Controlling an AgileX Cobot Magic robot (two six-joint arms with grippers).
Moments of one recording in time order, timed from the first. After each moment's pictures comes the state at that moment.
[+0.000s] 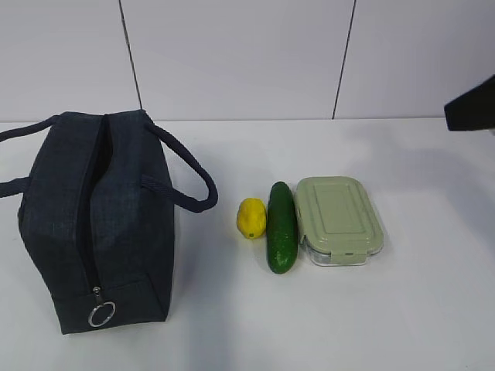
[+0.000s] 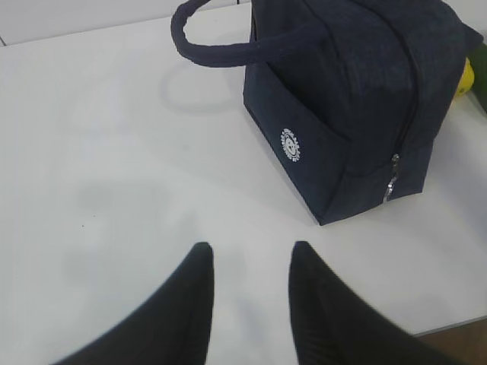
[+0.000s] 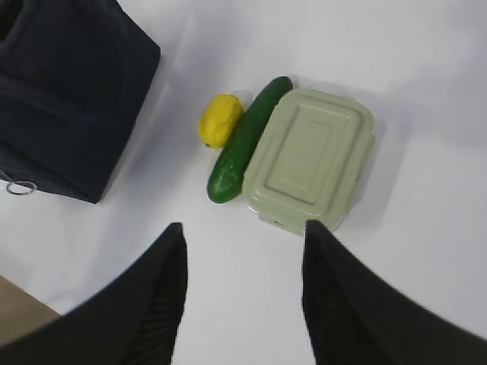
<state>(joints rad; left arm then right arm) -0.07 0.01 -0.51 -0.11 1.12 0.13 0.04 1.09 -1.01 0.57 0.93 -0.51</state>
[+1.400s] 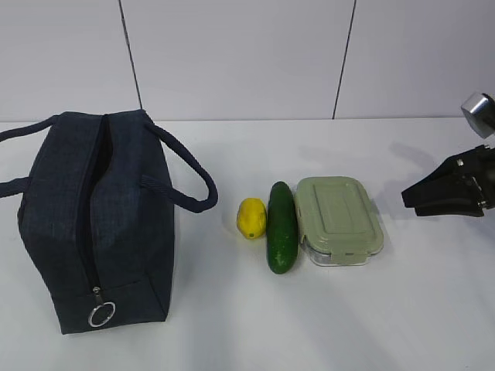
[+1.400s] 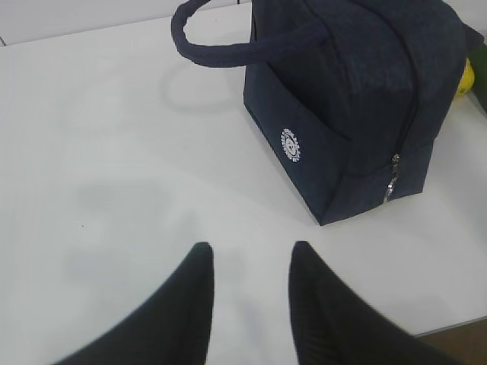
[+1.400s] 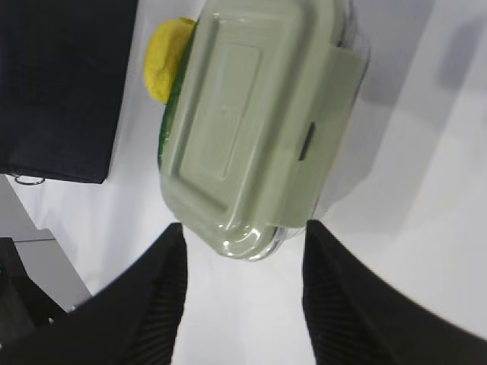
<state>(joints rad) -0.07 0.01 -0.51 -0.11 1.12 0.13 -0.34 1.95 -1.12 1.06 1.18 -1.17</state>
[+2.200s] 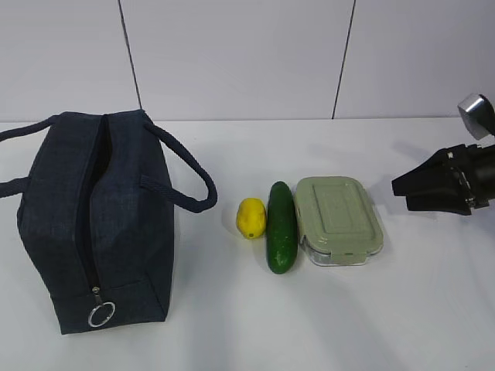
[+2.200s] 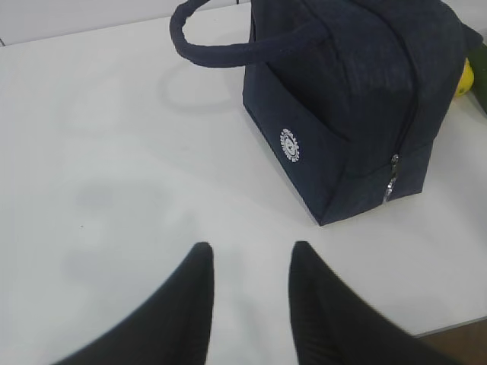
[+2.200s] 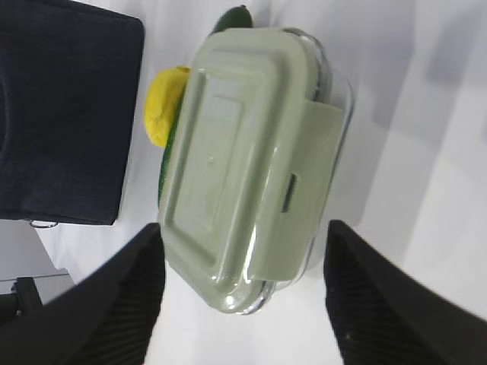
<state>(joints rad) -0.07 0.01 -0.51 -0.11 1.12 0.13 -0.33 2.02 -1.15 1.15 1.17 -1.19</state>
